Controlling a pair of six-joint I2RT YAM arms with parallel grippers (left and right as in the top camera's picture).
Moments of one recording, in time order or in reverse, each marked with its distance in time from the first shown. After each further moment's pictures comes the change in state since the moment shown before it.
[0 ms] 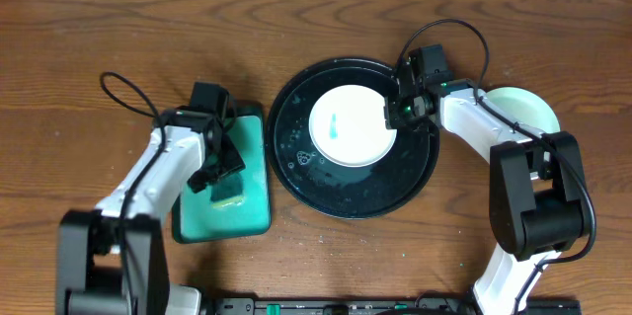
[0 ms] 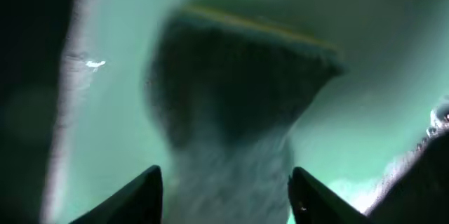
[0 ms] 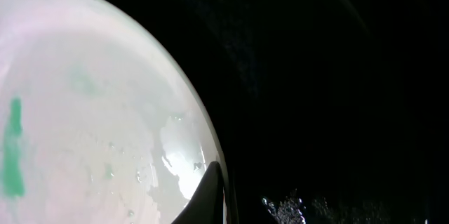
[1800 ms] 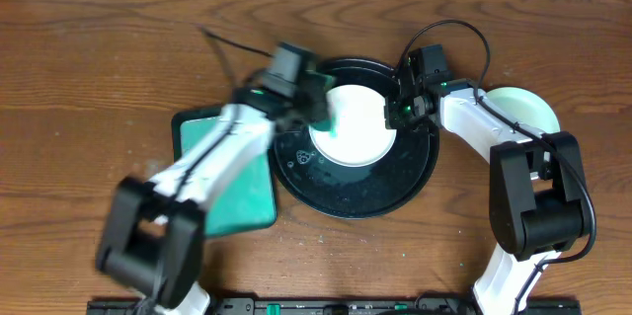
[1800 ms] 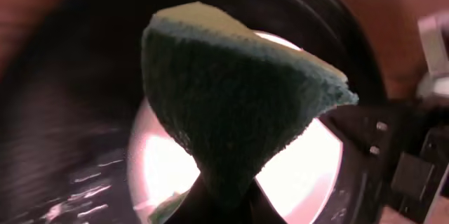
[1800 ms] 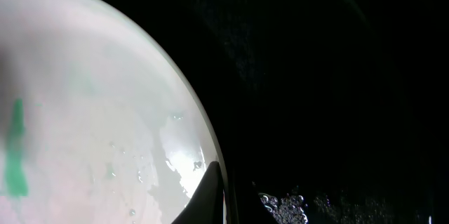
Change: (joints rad) left arm -0.369 0.179 0.277 0.457 0.228 0.030; right arm 0.000 0.000 0.002 -0.011 -0.001 0.033
